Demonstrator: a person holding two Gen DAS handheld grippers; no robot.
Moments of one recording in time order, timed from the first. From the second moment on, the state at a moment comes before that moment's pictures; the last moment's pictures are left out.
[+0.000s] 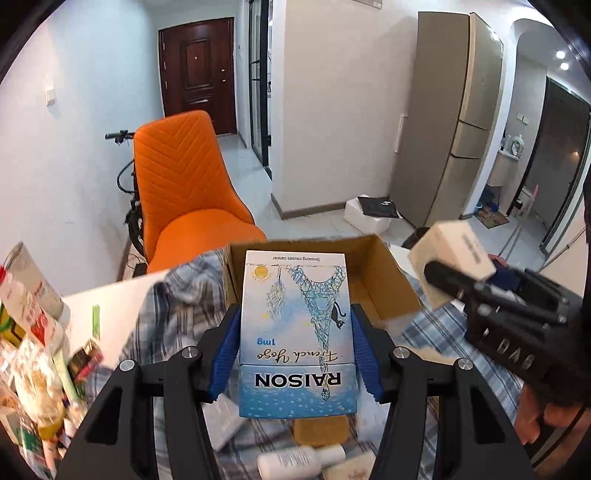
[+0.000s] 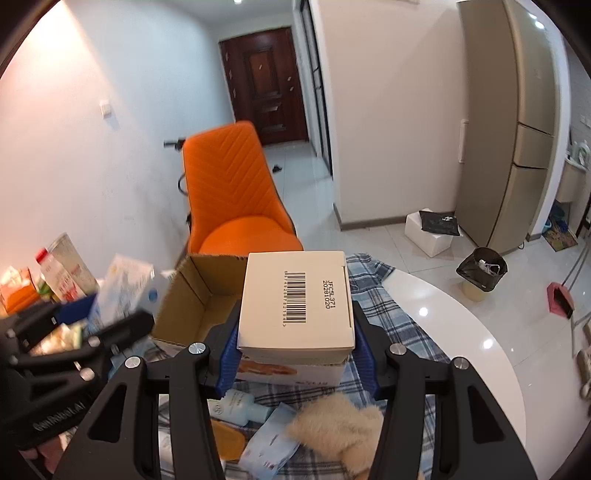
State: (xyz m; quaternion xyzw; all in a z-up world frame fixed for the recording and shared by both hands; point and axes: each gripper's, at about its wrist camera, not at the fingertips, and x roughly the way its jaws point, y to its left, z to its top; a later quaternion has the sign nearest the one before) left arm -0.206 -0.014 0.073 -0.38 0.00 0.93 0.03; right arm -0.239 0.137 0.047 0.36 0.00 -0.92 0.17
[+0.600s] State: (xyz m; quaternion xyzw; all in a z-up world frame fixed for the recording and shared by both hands) left arm -0.307 -0.029 0.034 -0.44 -0.04 0.90 0.03; right arm -0.315 0.120 0.008 0.46 -0.02 -0.87 0.20
